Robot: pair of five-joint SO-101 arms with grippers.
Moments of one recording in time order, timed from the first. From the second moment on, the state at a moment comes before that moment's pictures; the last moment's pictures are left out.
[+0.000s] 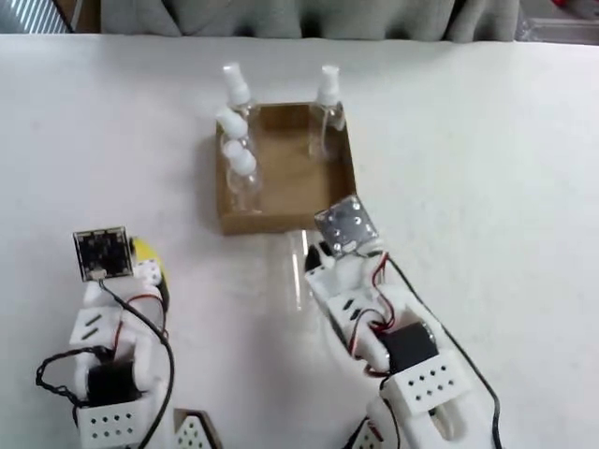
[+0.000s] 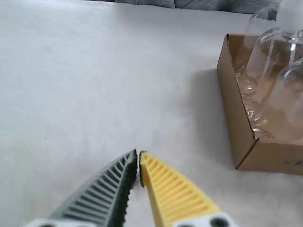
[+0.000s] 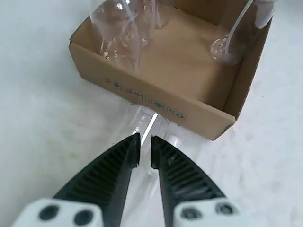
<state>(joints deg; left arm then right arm) -14.4 -104.2 97.1 46.0 2.5 -27.1 -67.9 74.3 38.9 8.9</state>
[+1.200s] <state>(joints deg) -14.4 -104.2 97.1 46.0 2.5 -35.7 -15.2 50.5 38.9 -4.8</state>
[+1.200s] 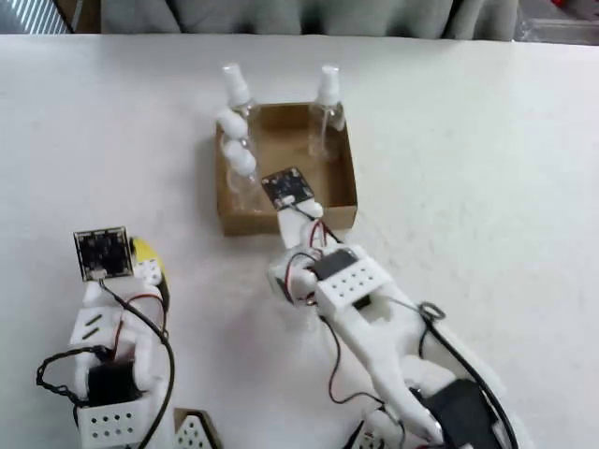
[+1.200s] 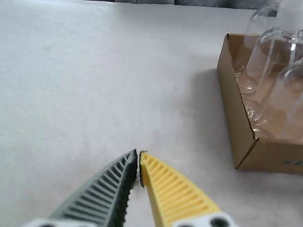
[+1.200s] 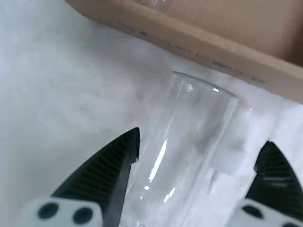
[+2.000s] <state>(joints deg) -14.4 -104.2 97.1 46.0 2.5 -41.3 -11.7 48.4 38.8 10.3</state>
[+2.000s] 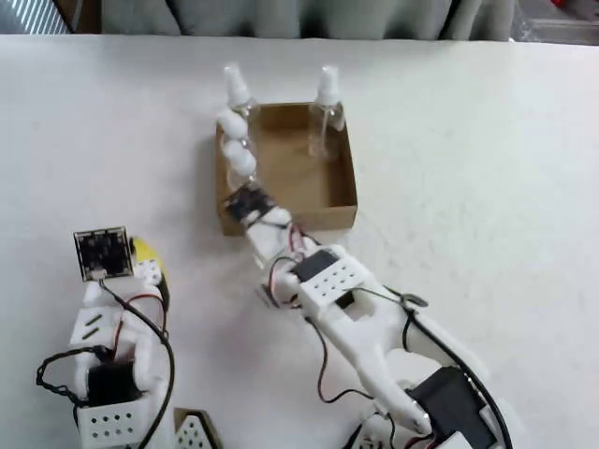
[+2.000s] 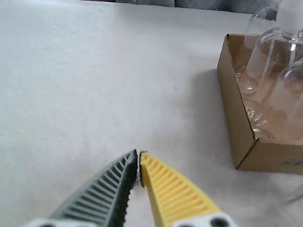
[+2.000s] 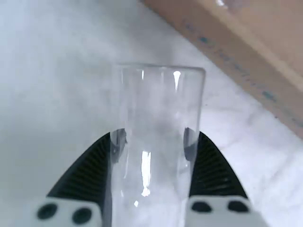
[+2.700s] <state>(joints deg) -14.4 -104.2 97.1 46.0 2.5 -47.1 -33.5 48.5 58.4 16.0</state>
